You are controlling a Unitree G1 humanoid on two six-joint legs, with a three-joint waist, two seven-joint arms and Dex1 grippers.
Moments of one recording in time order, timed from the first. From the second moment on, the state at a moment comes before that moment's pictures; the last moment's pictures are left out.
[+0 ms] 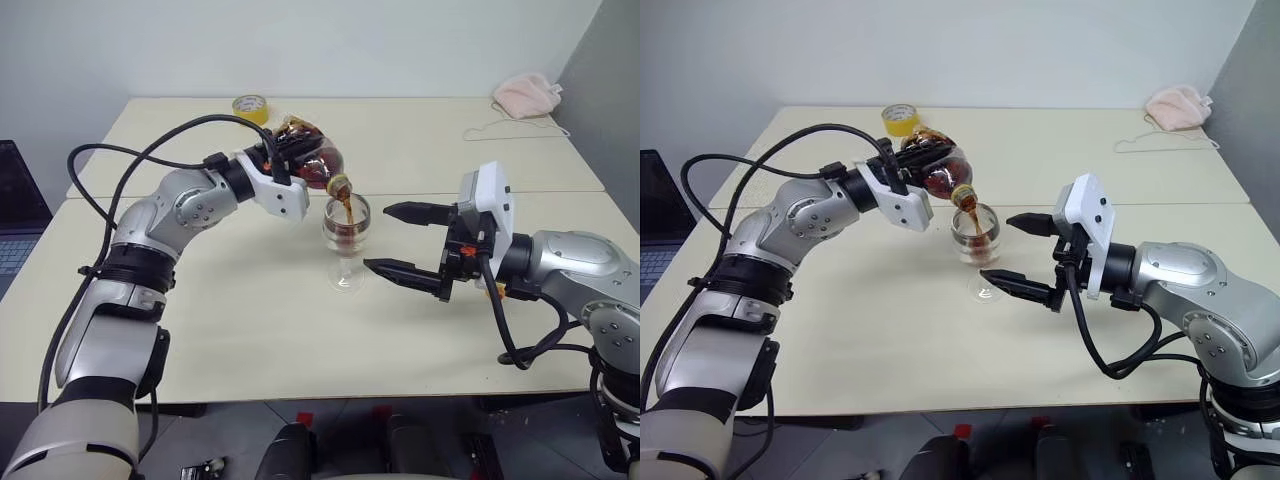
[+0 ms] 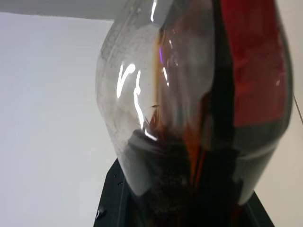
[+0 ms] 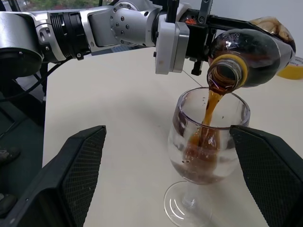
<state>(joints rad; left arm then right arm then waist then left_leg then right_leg) -1.00 0.66 -0.26 0.67 0.61 -0.85 -0.27 -0.52 -0.70 -0.04 -0.65 0.85 0.90 0.63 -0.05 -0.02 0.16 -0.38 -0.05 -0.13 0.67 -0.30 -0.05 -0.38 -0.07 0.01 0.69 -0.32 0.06</state>
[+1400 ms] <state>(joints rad) -1.05 0.68 -0.28 0.74 0.65 -0.89 -0.21 -0.56 -0.74 -0.07 -0.63 0.89 0.90 0.63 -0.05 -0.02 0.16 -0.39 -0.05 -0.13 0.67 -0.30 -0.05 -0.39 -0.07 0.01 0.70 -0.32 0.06</state>
